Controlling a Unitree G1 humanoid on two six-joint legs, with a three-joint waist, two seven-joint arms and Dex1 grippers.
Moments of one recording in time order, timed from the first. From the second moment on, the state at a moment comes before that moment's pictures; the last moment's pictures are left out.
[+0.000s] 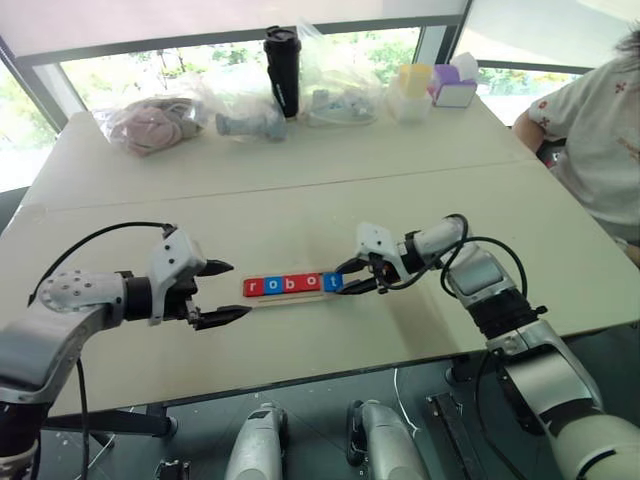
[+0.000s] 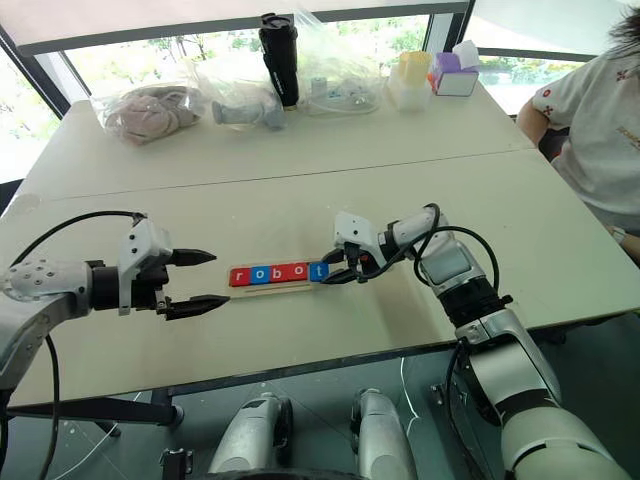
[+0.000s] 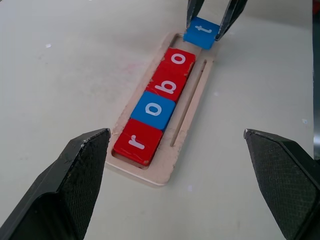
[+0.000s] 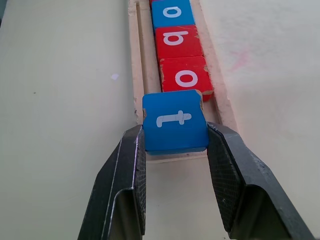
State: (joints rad) left arm -0.17 0.94 0.09 -0.38 -0.53 0.64 -0.99; right arm -0.78 -0.48 0.33 0.37 0.03 0.25 1.35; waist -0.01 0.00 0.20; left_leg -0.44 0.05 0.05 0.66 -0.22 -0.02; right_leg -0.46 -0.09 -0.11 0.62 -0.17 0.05
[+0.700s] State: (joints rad) left arm -0.16 0.93 0.09 -0.37 -0.51 0.64 -0.99; right arm -0.81 -0.45 0.33 0.47 0.02 0.18 1.32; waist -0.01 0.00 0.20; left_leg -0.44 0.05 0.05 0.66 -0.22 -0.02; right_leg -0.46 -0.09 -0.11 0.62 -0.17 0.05
